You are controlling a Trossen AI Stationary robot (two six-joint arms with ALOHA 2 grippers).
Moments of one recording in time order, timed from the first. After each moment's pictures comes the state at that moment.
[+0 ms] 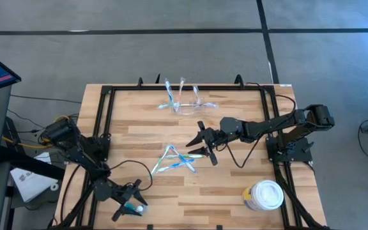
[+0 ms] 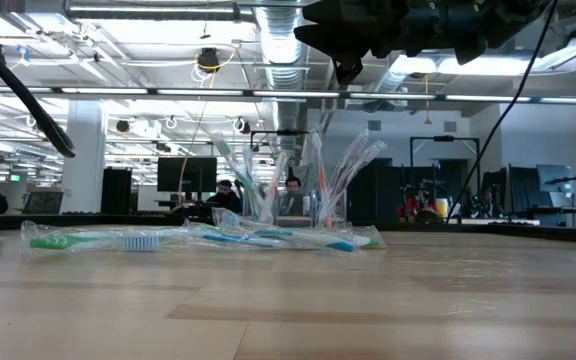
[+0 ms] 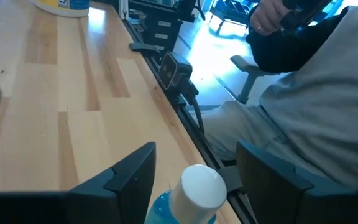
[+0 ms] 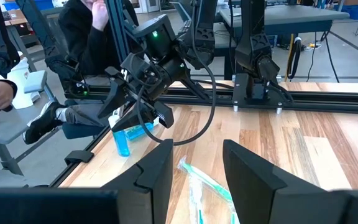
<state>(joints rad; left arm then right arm) -1.00 1.67 0.35 1.02 -0.47 -0.47 0.05 1.49 0.77 0.55 -0.26 0.06</state>
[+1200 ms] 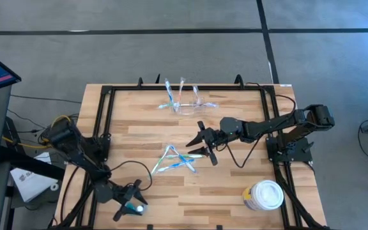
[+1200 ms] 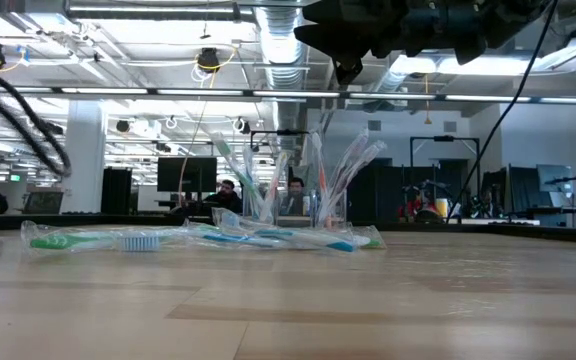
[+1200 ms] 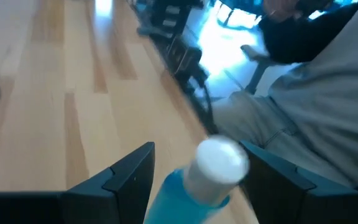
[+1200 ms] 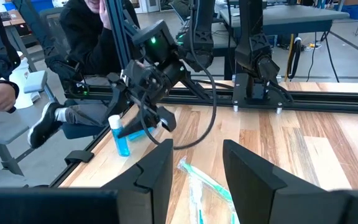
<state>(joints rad) -1.01 1.71 0.36 1.01 -0.49 -0.52 0.05 1.49 0.77 0.55 -0.26 0.06</state>
